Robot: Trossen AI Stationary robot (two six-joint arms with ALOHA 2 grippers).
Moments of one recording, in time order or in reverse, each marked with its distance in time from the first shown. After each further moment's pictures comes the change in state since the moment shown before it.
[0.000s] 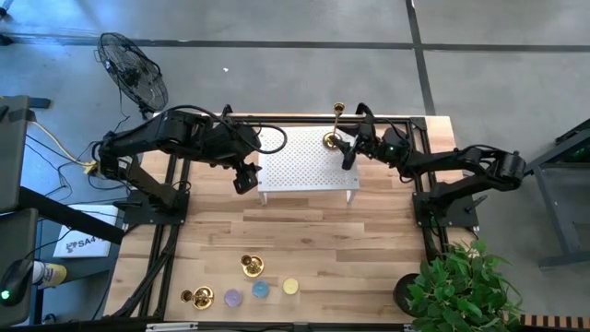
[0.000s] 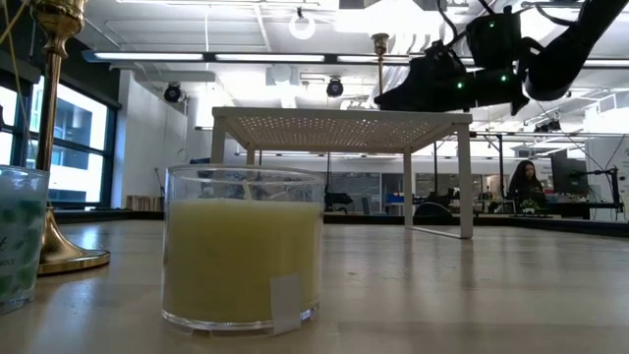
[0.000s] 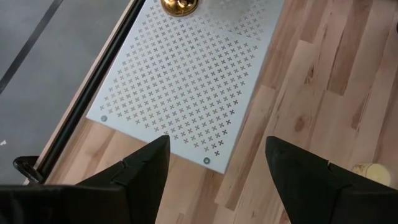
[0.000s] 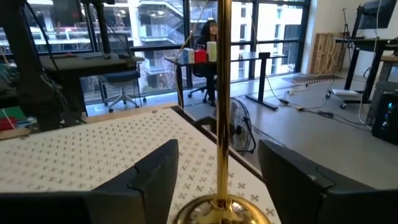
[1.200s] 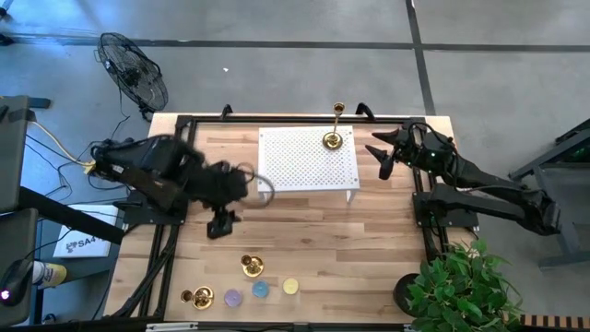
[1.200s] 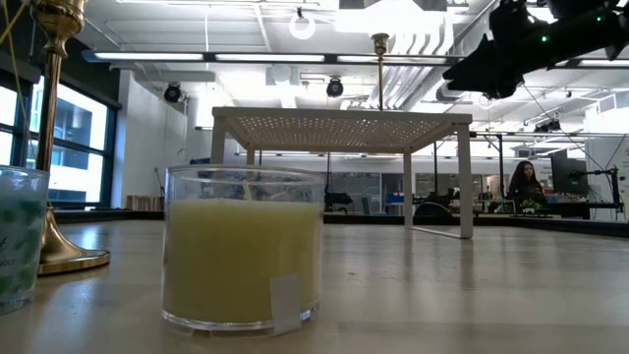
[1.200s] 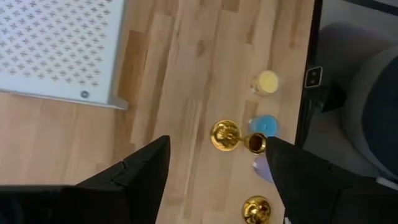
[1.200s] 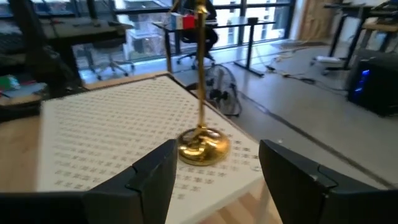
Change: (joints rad) left arm -0.297 -0.001 0.002 -0.103 0.233 -0.175; right arm 0.000 -0.762 0.001 -0.938 0.052 -0.005
